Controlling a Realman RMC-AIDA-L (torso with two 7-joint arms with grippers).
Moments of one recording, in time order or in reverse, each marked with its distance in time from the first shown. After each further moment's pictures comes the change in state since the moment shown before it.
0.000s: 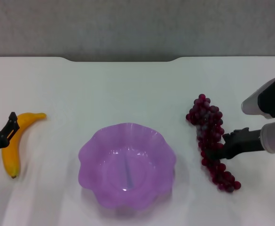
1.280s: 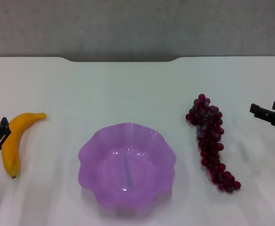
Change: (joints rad) left arm -0.004 -0.002 -0.037 0.038 0.000 -0.020 0.003; right arm -0.171 -0.008 0.900 -0.089 0.064 -0.246 -0.405
